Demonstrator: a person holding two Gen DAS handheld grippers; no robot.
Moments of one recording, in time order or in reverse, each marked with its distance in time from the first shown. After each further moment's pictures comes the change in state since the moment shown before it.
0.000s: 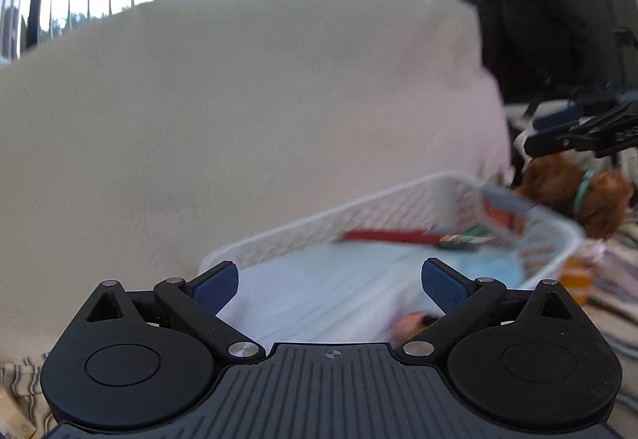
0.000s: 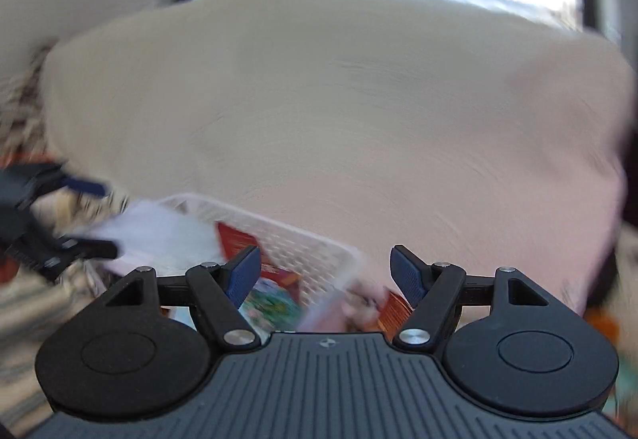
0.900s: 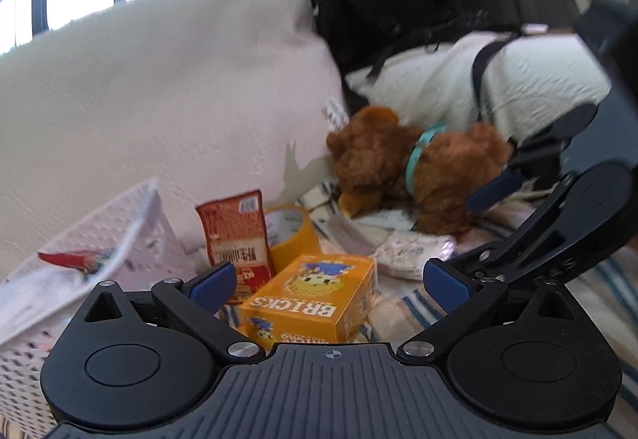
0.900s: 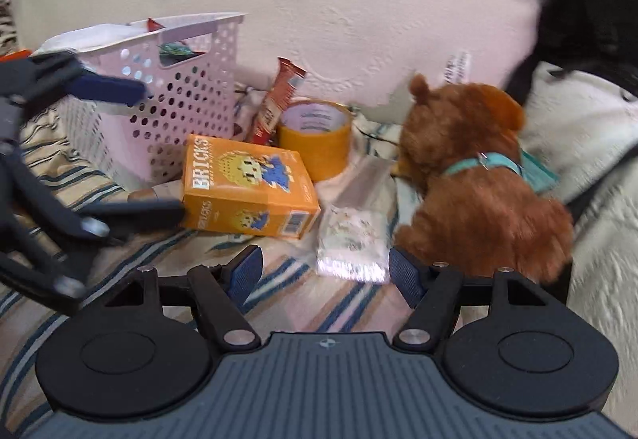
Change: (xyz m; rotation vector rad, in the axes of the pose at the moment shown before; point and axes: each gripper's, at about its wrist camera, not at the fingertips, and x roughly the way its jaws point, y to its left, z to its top) left arm 0.086 -0.280 -0.013 0.139 0.072 -0.099; right arm -0.036 -0.083 -0.130 -0.142 0.316 -0.067
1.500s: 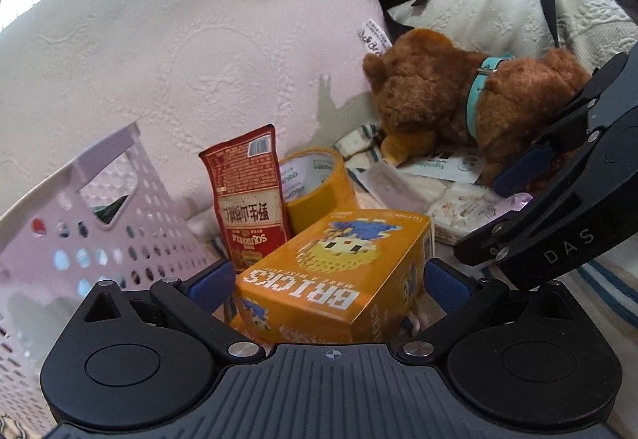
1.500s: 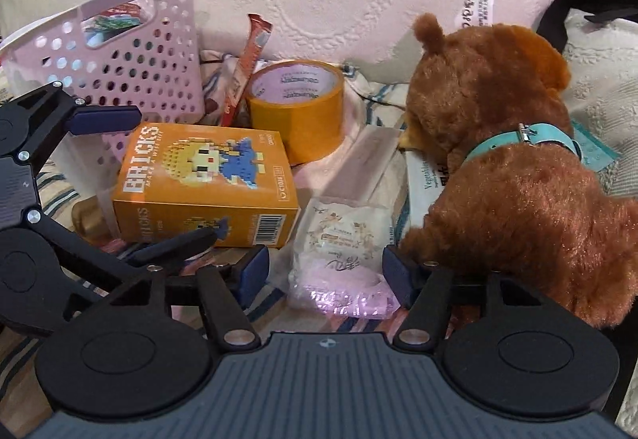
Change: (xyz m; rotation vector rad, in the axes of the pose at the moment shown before) left arm 0.071 -0.002 -0.012 -0.012 0.133 0.147; right arm 0.067 -0.021 0.012 0.090 0.130 0.002
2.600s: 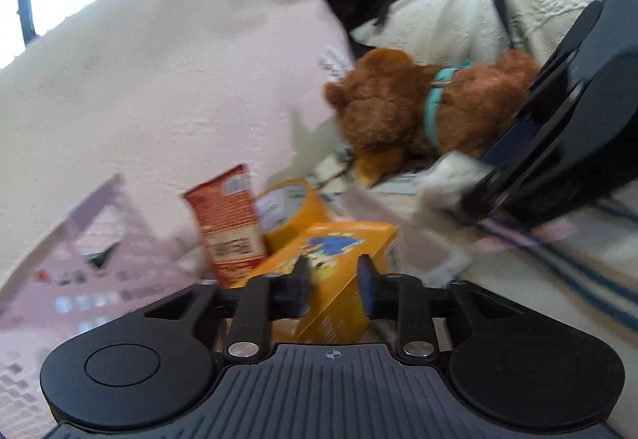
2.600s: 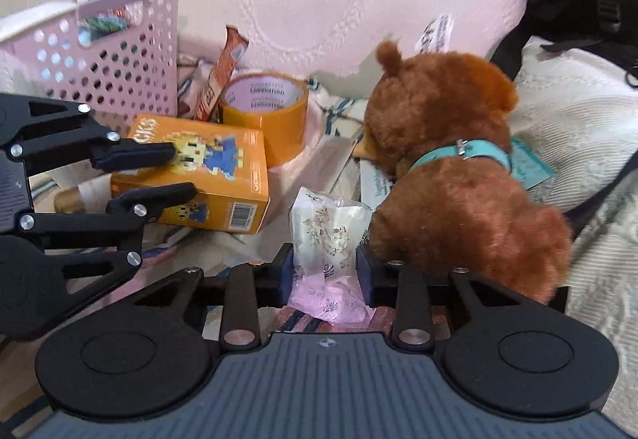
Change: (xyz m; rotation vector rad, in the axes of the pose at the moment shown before) left arm -0.018 -0.013 -0.003 0.128 -0.077 0.030; right arm -0.032 -0.003 -0.011 -0.046 -0.065 -0.100
